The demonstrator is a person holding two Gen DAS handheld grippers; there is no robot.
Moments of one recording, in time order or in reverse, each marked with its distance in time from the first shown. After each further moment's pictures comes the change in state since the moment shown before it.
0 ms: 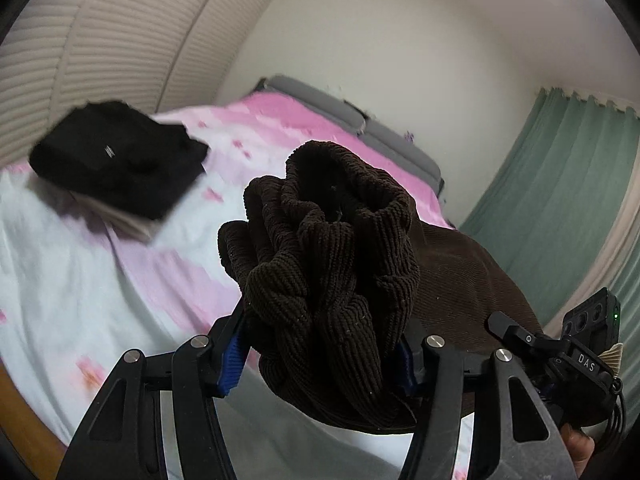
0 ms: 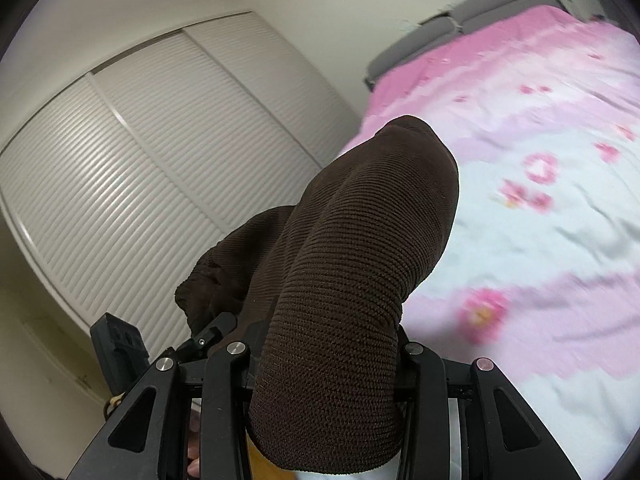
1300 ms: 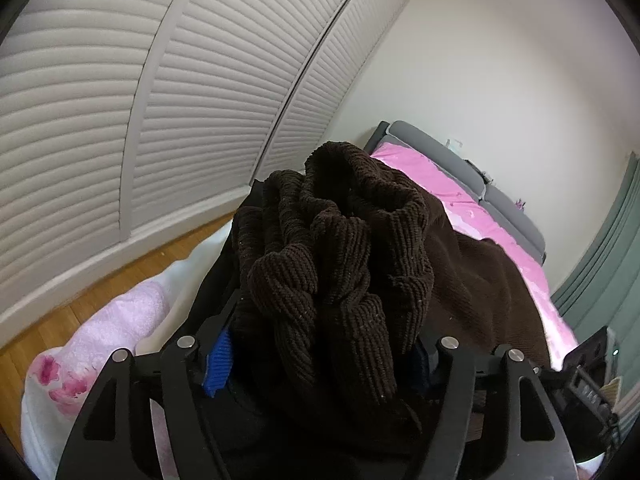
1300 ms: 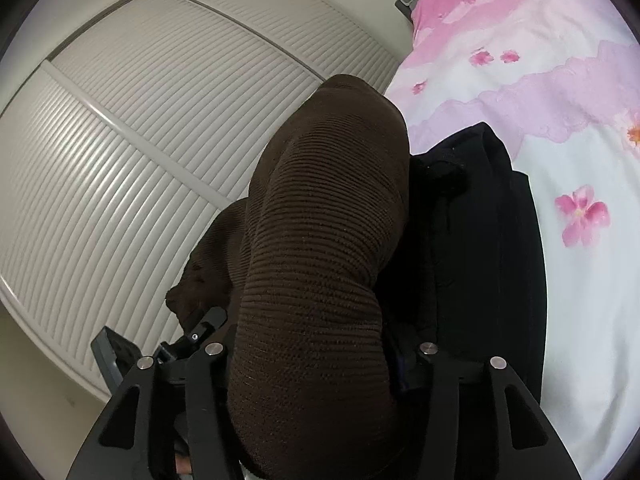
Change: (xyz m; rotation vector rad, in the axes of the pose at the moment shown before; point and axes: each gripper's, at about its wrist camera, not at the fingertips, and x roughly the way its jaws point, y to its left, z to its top) left arm 0.134 0.368 0.193 -0.122 -0.116 0.274; right arm 0.485 0.071 0.031 0.090 0.153 0.129
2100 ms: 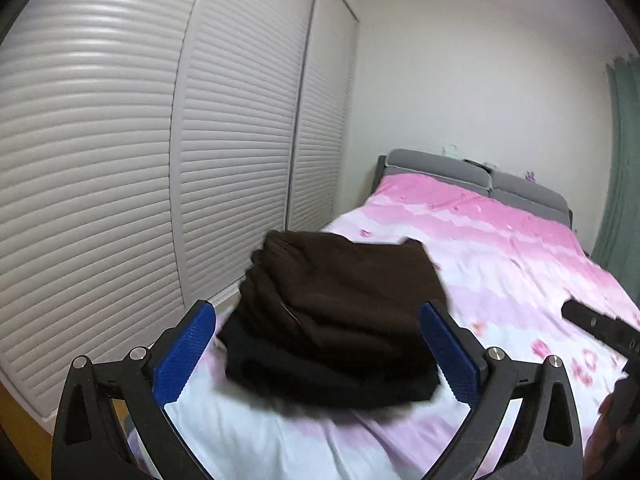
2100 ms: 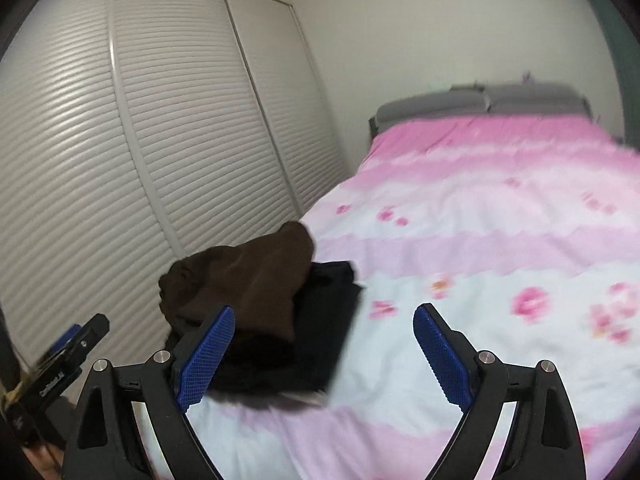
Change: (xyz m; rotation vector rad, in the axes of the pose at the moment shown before) left arm -0.194 -0.137 -0.046 0.298 -0.195 0.191; right arm -0.229 0.110 -0.033 -0.403 -0.276 -0.465
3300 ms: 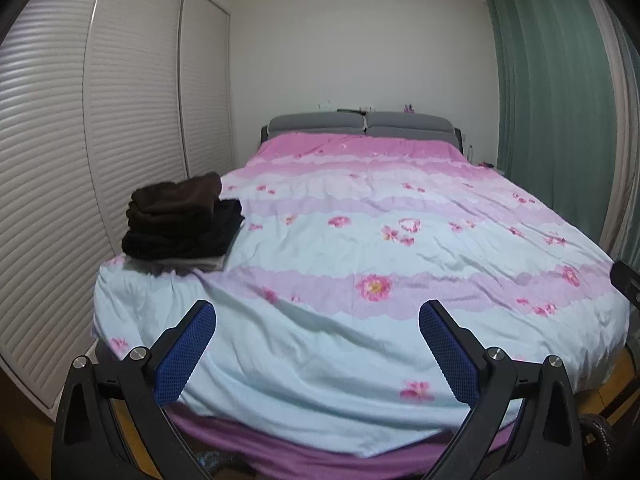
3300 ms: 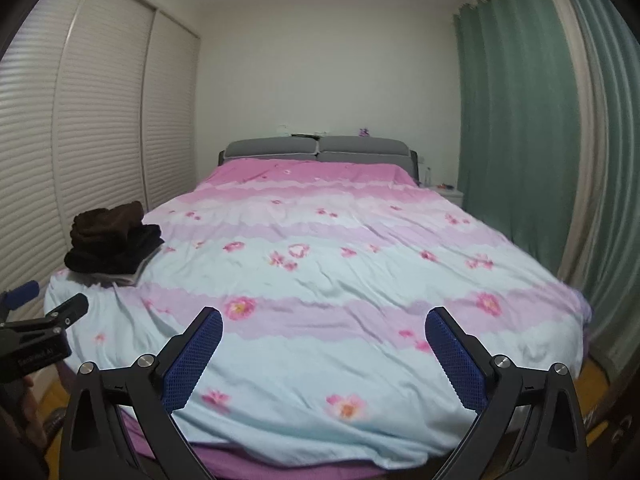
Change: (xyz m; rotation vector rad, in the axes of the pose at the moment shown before) left arm -0.320 -0.230 -0.149 0.265 0.113 -0.246; right arm -0.472 -0.144 -0.145 -0.056 -0.111 -0.563
